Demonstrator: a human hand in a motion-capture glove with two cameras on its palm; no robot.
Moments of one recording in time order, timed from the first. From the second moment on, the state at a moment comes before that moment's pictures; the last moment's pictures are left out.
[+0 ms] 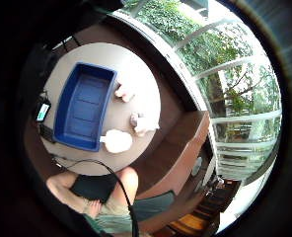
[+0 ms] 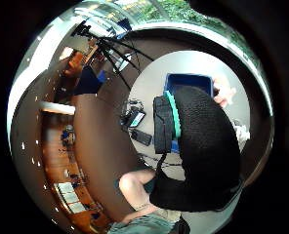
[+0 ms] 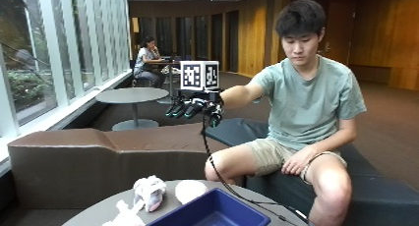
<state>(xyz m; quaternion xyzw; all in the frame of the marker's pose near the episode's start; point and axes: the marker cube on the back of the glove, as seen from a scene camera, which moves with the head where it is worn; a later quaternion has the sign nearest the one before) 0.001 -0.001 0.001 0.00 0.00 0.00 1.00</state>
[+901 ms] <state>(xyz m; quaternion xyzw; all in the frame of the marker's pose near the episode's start) 0.052 -0.046 -0.024 -0.02 0.07 0.03 1.00</state>
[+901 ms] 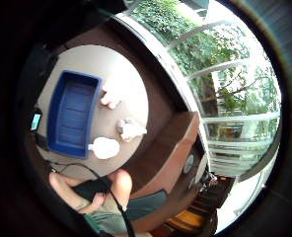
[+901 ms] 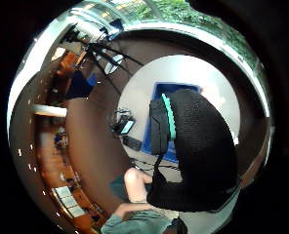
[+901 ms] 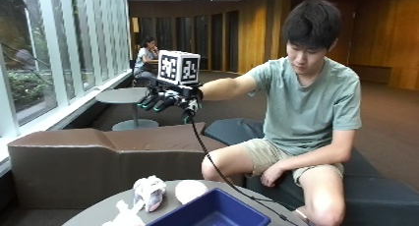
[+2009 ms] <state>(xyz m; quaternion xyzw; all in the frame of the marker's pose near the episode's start) 0.257 0.086 0.335 -0.17 -0.10 0.26 0.95</state>
